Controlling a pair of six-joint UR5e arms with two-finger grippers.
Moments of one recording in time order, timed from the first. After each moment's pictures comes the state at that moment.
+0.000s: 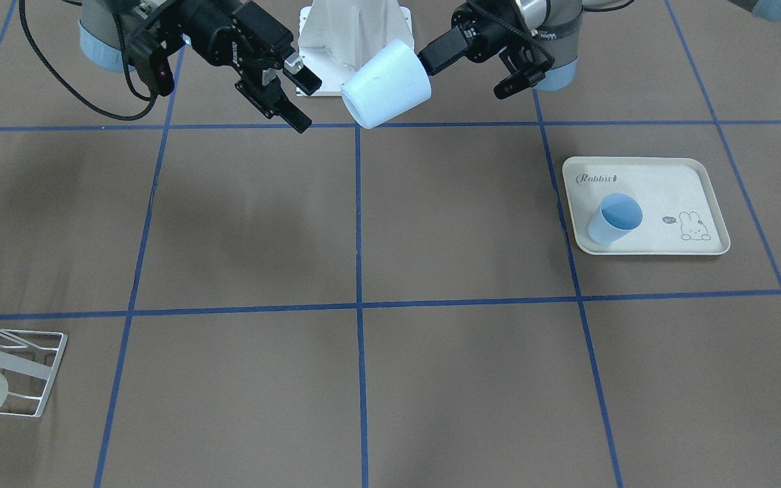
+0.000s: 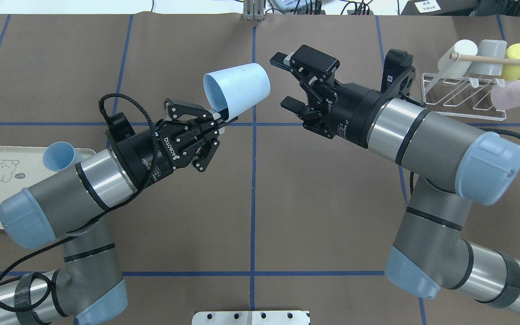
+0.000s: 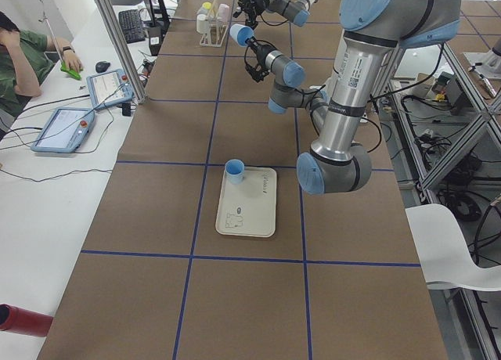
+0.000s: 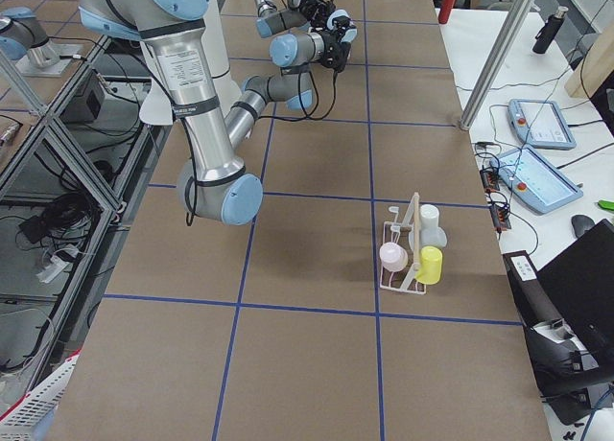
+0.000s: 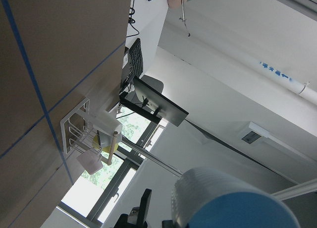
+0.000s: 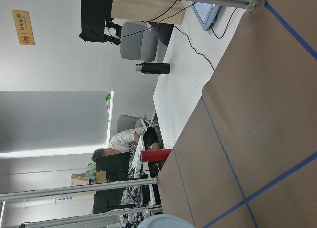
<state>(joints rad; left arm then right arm) -0.40 -2.01 -1.78 -3.07 -1.29 -2.41 0.53 -1.17 1.96 -0.50 1.41 2.02</state>
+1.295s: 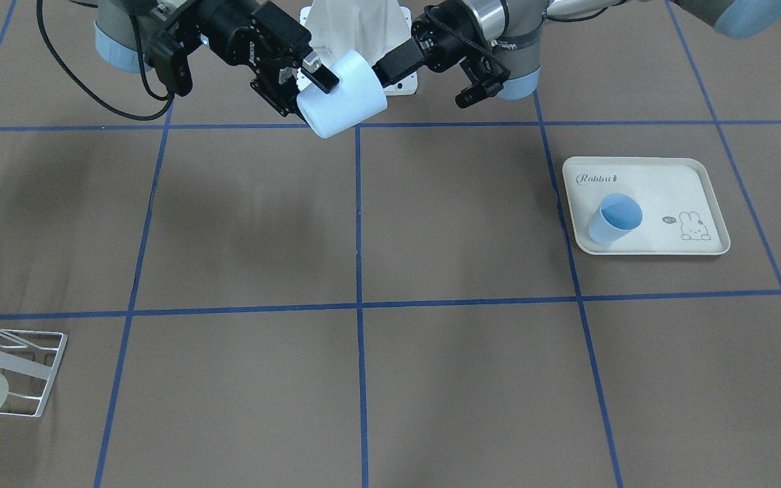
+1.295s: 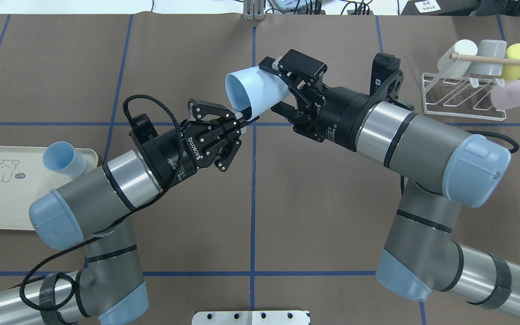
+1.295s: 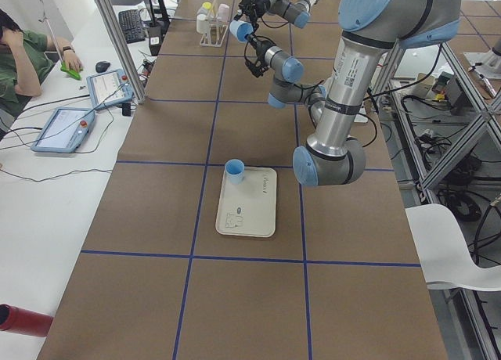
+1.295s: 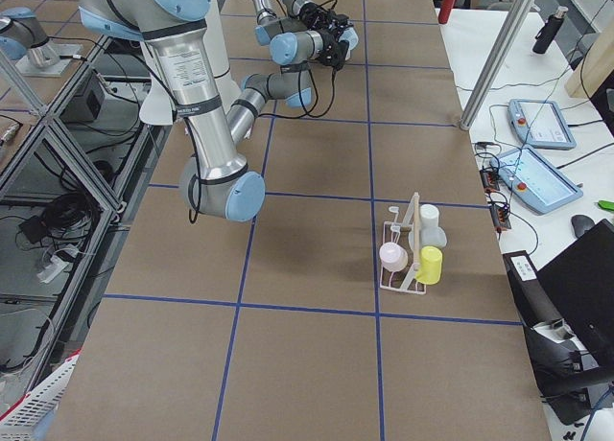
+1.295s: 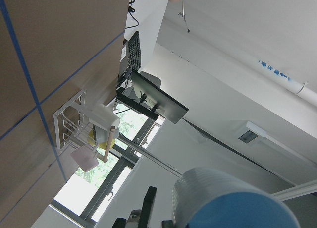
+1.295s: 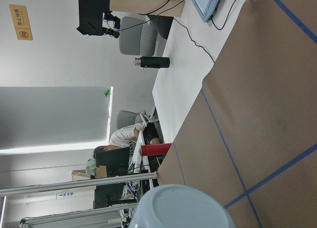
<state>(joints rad) -0.38 -2.08 -1.74 -3.07 -1.26 -2.41 0.51 -1.14 1.95 -0.51 1.41 2.02</state>
